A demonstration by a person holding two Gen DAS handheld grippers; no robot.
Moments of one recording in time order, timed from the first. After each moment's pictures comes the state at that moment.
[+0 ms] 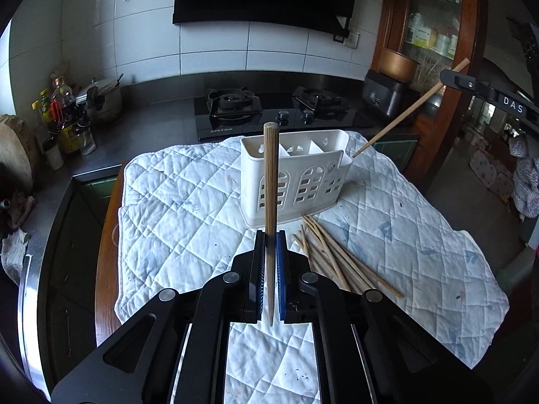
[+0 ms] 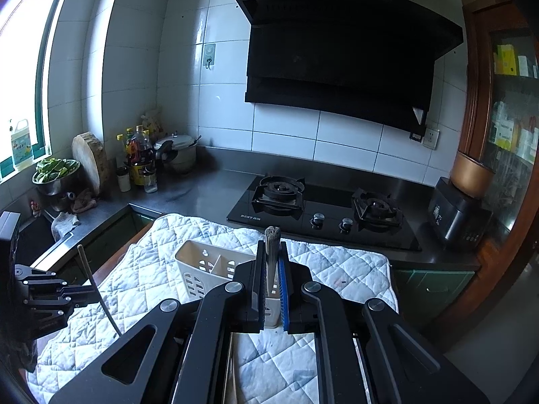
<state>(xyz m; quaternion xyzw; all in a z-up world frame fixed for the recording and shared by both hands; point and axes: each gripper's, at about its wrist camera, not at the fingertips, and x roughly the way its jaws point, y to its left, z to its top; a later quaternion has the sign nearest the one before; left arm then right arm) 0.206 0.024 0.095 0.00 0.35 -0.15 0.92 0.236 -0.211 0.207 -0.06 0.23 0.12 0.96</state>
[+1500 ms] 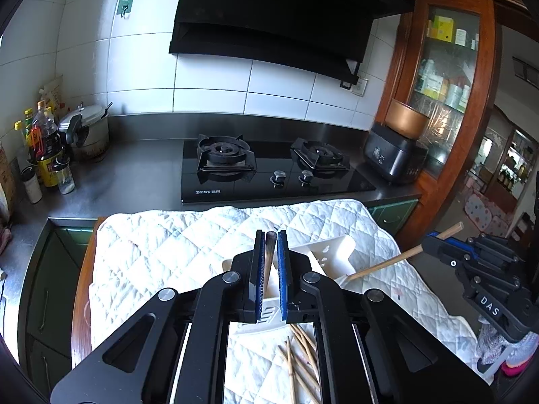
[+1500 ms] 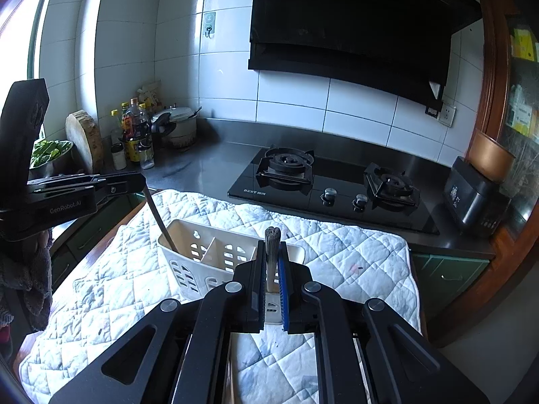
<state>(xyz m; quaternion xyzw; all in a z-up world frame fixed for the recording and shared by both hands) 0.326 -0.009 0.141 -0.06 0.29 -0.15 0.94 0.294 -0.195 0.157 -0.07 0.29 0.13 0.95</state>
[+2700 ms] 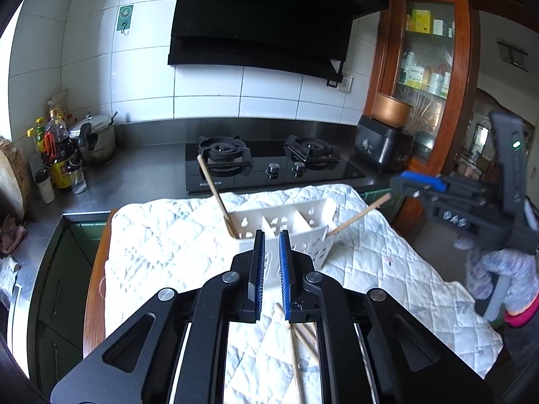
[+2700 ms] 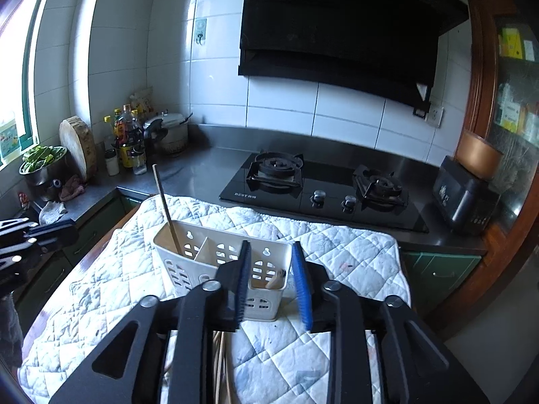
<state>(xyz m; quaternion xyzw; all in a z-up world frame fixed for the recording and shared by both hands) 0.232 -0.001 0.129 -0.03 0.27 -0.16 0.95 0.271 -0.204 0.161 -0.07 0.27 0.11 0.95</state>
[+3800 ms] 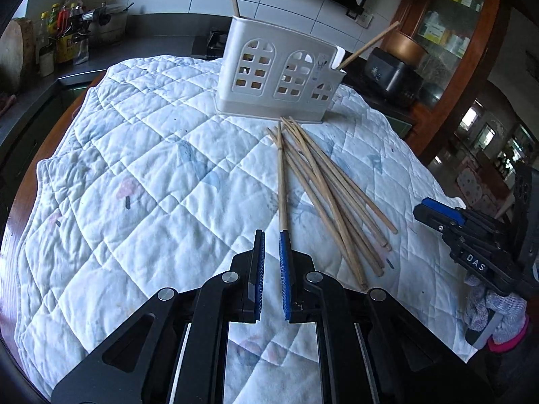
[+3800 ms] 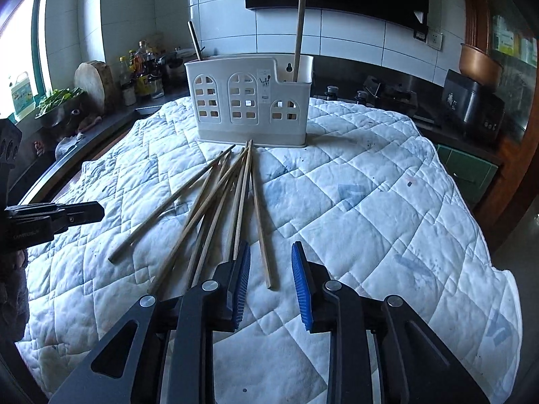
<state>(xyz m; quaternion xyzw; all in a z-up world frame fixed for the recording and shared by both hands) 0.143 -0.006 -0.044 -0.09 0.41 -0.16 0.89 0.139 -0.222 -0.022 -0.03 0.38 0.13 0.92</state>
